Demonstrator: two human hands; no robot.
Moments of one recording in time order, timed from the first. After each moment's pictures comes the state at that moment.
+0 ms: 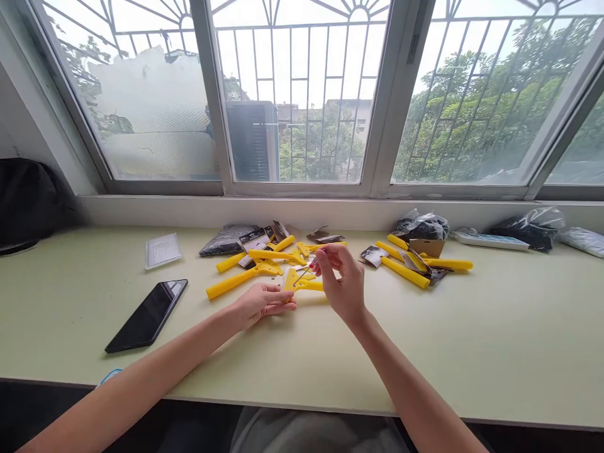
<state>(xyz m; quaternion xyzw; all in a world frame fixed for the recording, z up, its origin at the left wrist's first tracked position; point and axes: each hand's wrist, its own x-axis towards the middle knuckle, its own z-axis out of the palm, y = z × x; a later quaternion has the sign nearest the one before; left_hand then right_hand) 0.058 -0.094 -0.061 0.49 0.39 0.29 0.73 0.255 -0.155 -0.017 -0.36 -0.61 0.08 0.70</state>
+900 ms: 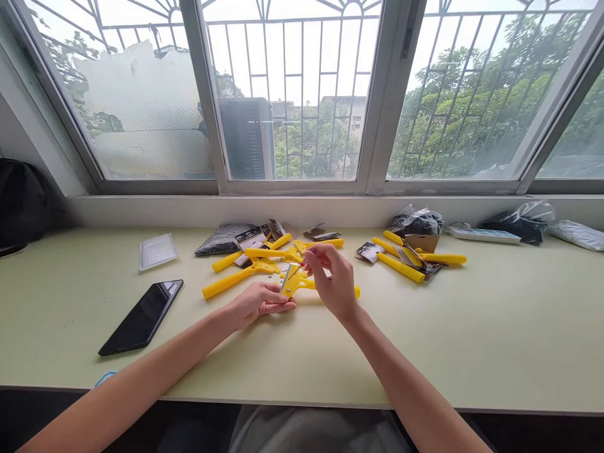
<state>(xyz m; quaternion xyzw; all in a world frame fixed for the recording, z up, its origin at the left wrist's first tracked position) 0.059 -0.098 -0.056 0.48 0.36 0.29 0.75 0.252 -0.152 -0.024 -0.38 -0.63 0.10 0.67</state>
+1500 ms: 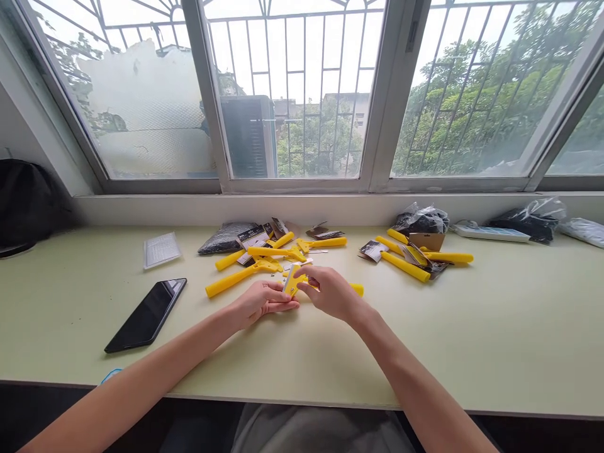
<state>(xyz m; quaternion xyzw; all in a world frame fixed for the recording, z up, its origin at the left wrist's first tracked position) 0.058 -0.101 -0.057 0.48 0.36 0.29 0.74 0.268 -0.150 -0.038 -0.46 -0.79 0.08 0.39</state>
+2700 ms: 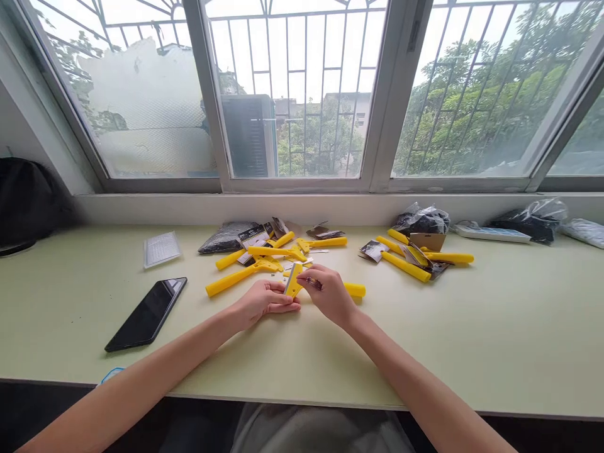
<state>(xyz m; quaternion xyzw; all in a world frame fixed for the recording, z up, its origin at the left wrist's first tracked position) 0.062 -0.102 -0.063 0.49 0.37 0.30 0.73 0.260 -0.141 -0.060 -0.44 -0.74 0.10 0.50</state>
